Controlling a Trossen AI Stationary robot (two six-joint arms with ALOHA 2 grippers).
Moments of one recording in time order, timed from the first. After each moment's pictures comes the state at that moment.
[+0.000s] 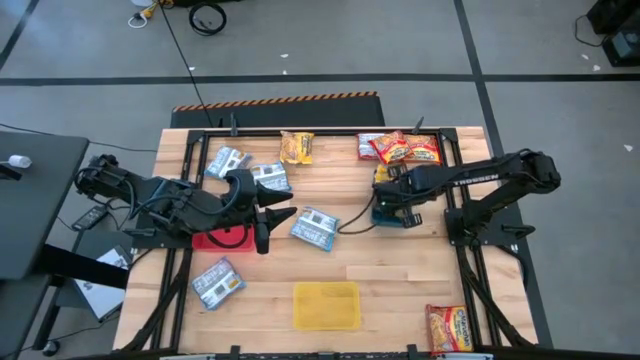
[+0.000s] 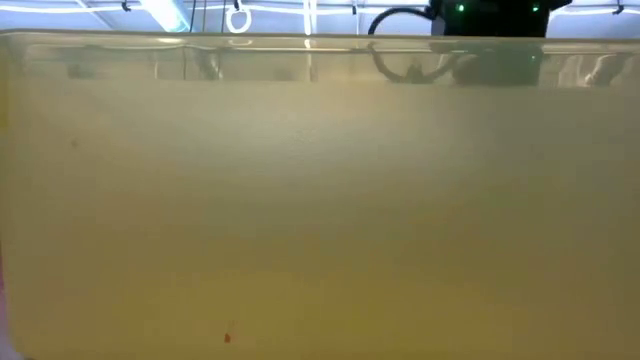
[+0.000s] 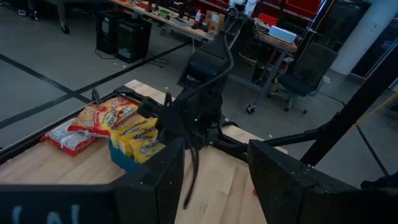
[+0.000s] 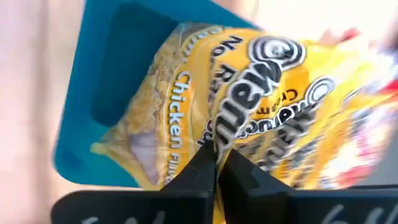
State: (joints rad) left arm -0.43 1.27 1.45 -0.42 -0.70 -0.51; right arm -0.02 1.39 0.97 -1.09 0.38 -0.29
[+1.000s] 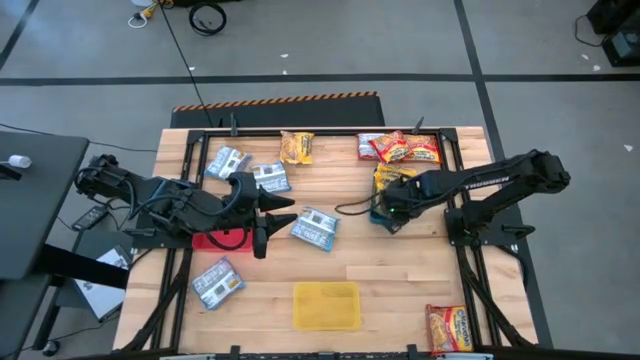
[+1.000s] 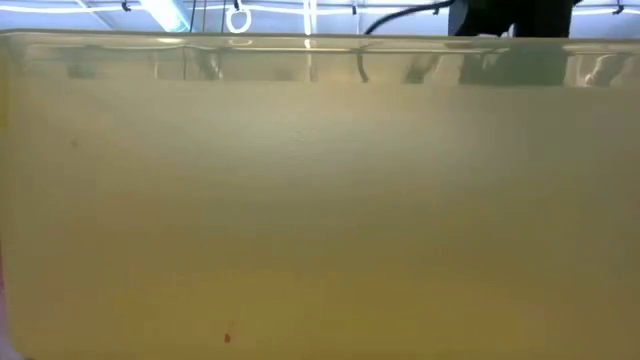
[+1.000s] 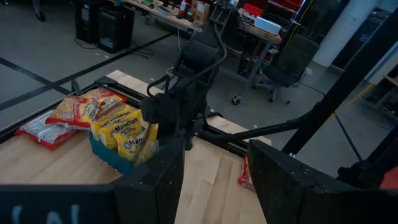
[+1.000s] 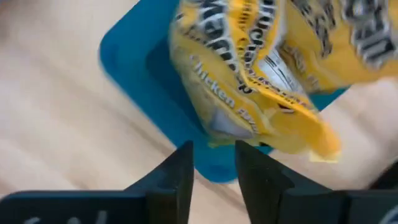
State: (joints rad) left arm -0.43 1.27 1.45 -0.42 -0.62 -0.53; right arm 0.04 1.31 0.91 -1.06 0.16 0.99
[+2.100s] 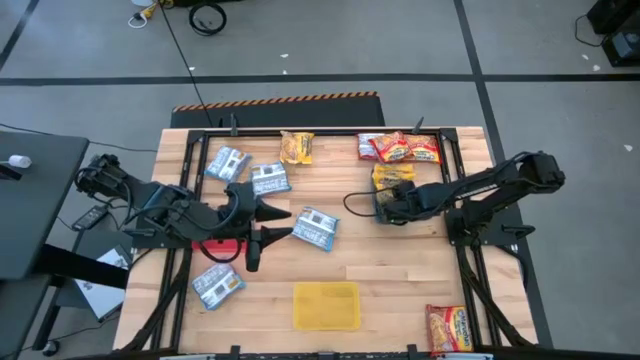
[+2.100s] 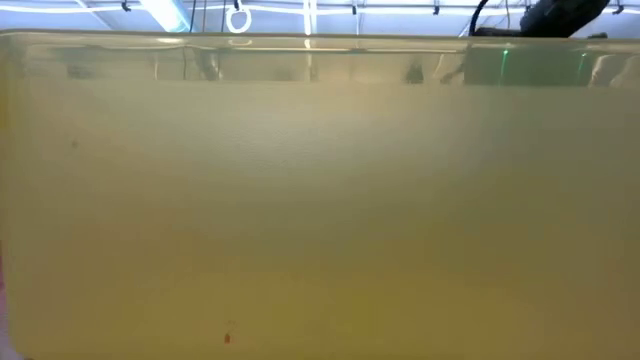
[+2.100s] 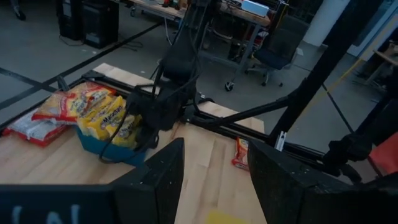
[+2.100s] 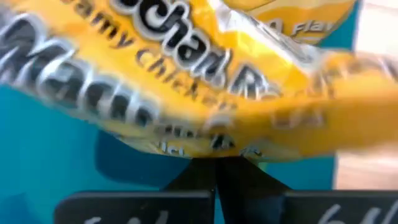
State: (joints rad) left arm -0.50 1.27 1.45 -0.46 -0.62 -0.50; right arm 0.05 1.35 0.66 -0.80 0.37 1.41
